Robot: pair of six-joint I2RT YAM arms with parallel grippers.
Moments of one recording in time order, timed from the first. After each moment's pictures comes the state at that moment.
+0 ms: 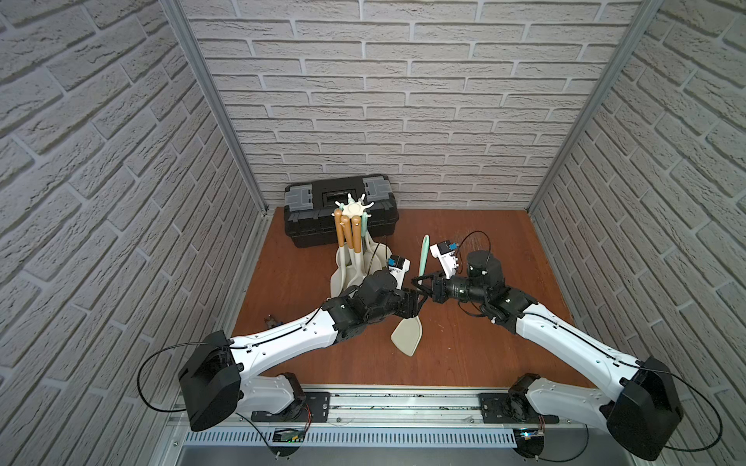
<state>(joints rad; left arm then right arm) -0.96 1.28 0.84 -0.04 0.04 -0.61 0.53 1.16 0.80 -0.10 -0.49 0.47</state>
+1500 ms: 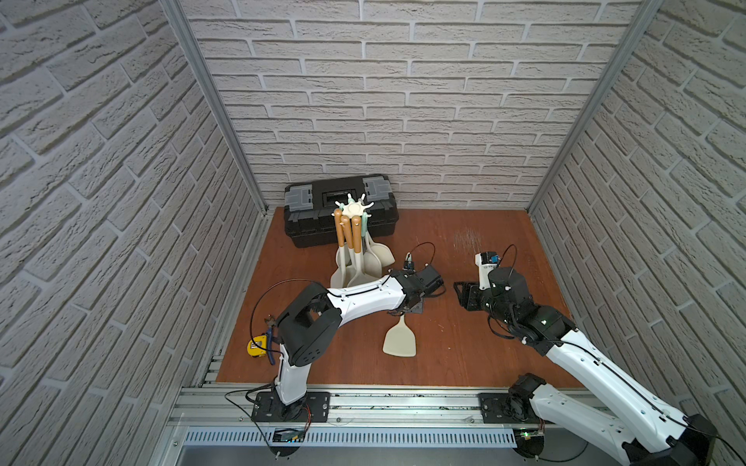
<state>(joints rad) -0.99 1.91 1.43 -0.81 -0.33 -0.81 0.50 0.88 0.77 -0.55 0.16 0.46</state>
